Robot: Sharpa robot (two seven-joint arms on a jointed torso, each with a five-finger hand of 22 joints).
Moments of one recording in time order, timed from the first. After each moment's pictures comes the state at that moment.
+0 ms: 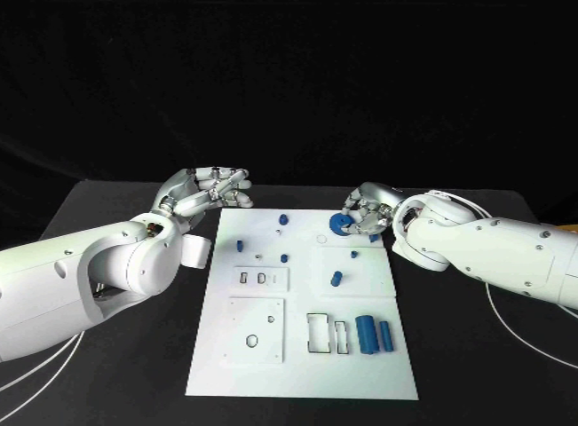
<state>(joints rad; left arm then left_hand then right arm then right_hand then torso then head) 1.22 -0.93 -0.03 1.62 -0.01 -0.36 0.45 1.47 -0.16 0.33 0.28 0.06 0.92 0.21 0.23 0.15 1.17 0.14 0.07 0.07 1.16 0.08 0.40 0.36 0.17 0.93 0.19 0.55 0.19 1.29 -0.68 -0.15 1.29 -1.24 -0.31 -0.18 1.35 -0.18 0.38 0.14 0.28 0.83 0.17 0.31 0.46 1.29 0.09 1.36 1.24 1.46 0.02 1.55 1.31 0.04 1.46 0.13 1.50 1.31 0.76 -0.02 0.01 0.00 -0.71</state>
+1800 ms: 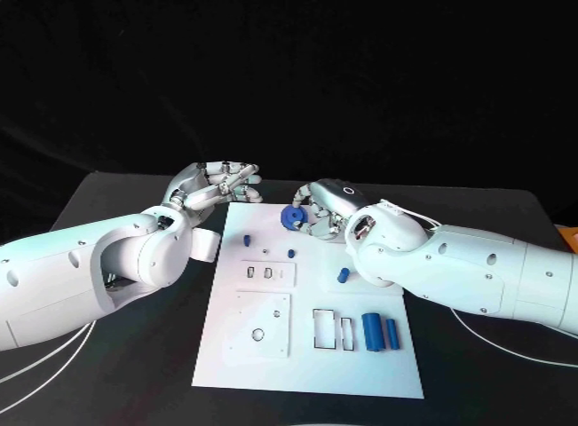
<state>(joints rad) 1.22 -0.92 -0.03 1.62 -0.01 -0.36 0.45 1.46 -0.15 0.34 0.28 0.06 0.92 0.21 0.23 0.15 1.17 0.14 0.07 0.07 1.16 0.08 0.41 0.37 0.17 0.93 0.19 0.56 0.19 1.26 -0.52 -0.15 1.37 -1.54 -0.53 -0.23 1.33 -0.18 0.44 0.14 0.26 0.87 0.16 0.33 0.46 1.35 0.07 1.40 1.30 1.47 0.01 1.56 1.31 0.02 1.46 0.11 1.55 1.31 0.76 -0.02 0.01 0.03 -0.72</state>
